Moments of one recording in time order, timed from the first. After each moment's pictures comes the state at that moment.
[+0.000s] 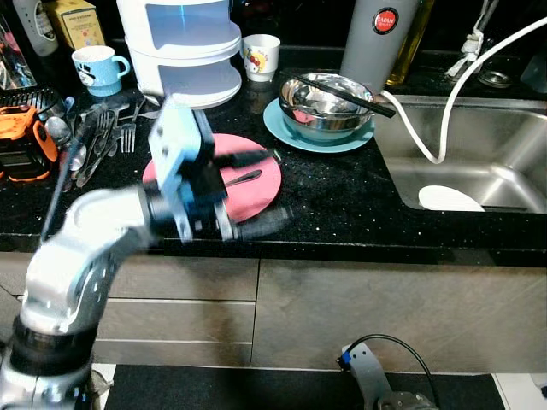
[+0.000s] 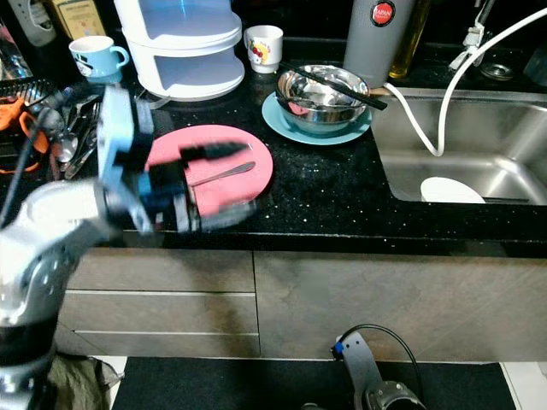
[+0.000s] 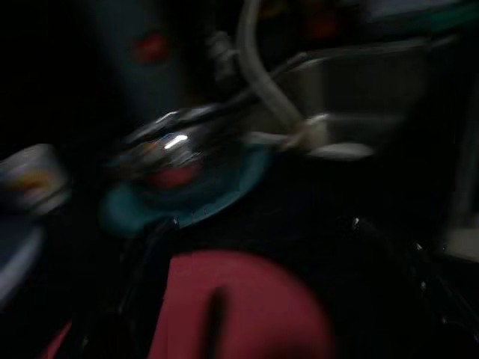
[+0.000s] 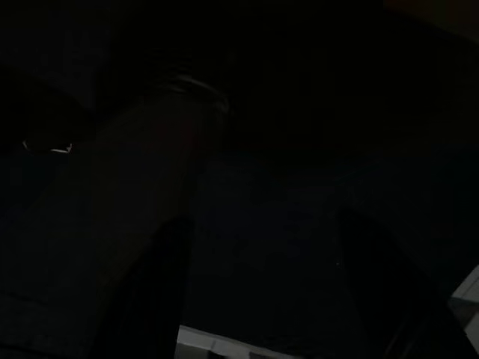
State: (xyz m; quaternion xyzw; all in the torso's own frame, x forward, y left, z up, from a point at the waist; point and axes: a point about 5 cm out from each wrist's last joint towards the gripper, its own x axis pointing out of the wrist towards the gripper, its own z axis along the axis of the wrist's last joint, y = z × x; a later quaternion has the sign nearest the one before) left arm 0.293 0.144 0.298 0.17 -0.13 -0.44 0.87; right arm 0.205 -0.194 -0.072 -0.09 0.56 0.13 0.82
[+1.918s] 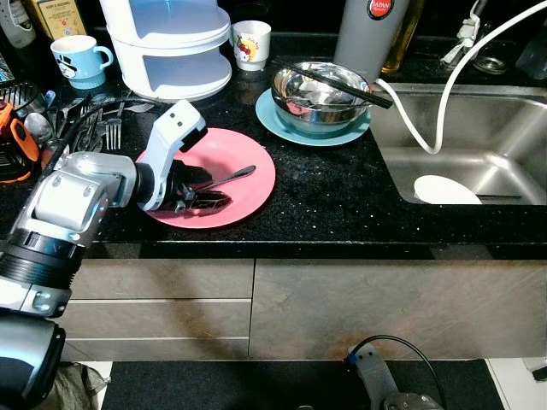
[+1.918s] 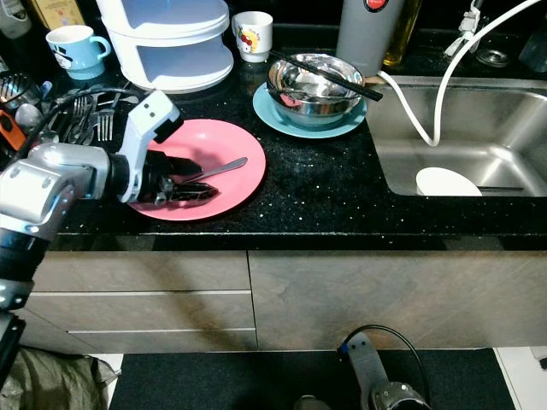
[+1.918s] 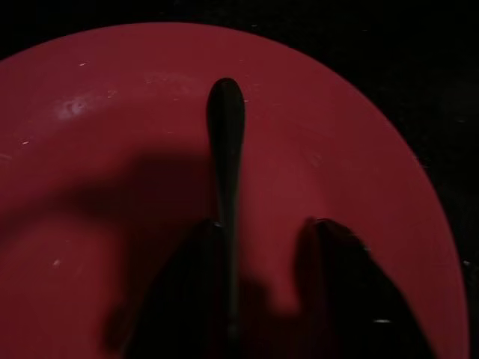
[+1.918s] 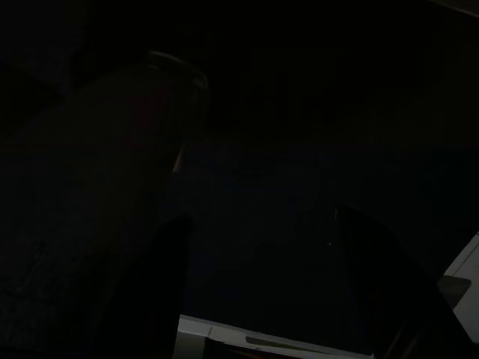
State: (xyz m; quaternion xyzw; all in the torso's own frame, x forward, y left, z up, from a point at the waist) left arm 0.340 0.170 0.254 0.17 0.18 -0.48 0.84; right arm 0.203 -0.205 -0.071 -0.10 0.56 0.11 0.82
